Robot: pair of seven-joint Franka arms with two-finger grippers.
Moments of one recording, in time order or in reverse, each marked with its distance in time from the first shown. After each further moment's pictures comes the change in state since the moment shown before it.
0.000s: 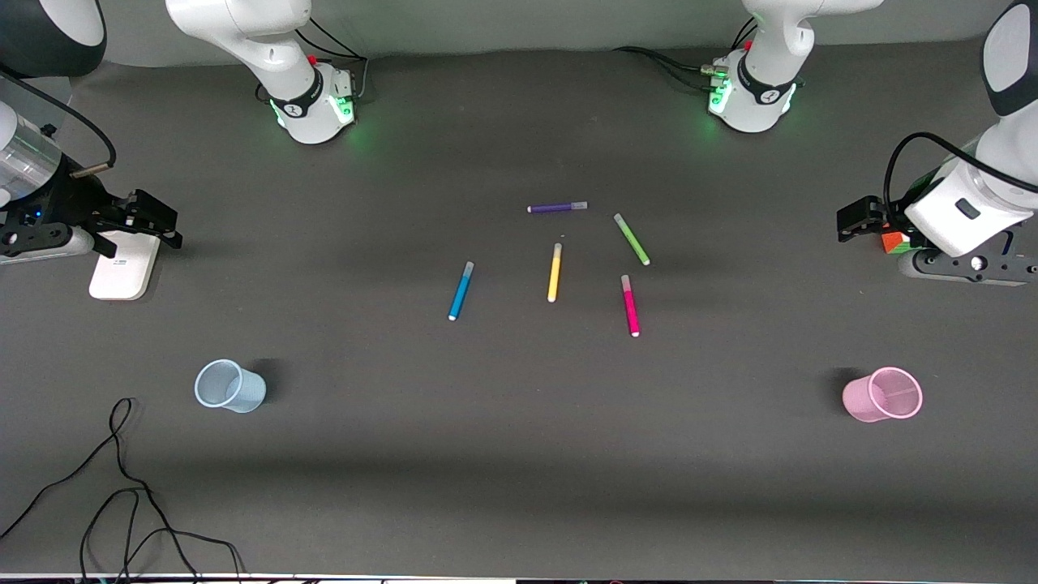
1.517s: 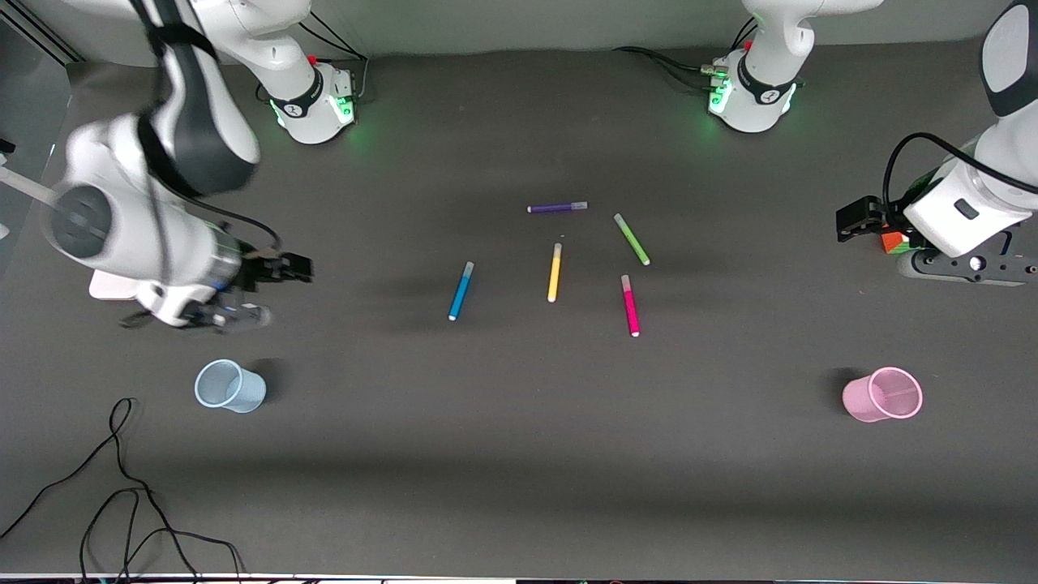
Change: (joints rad) left arm 0.000 0.001 -0.002 0.000 0.000 0.000 0.000; right arm 0.220 0.354 0.005 0.065 0.069 0.003 0.202
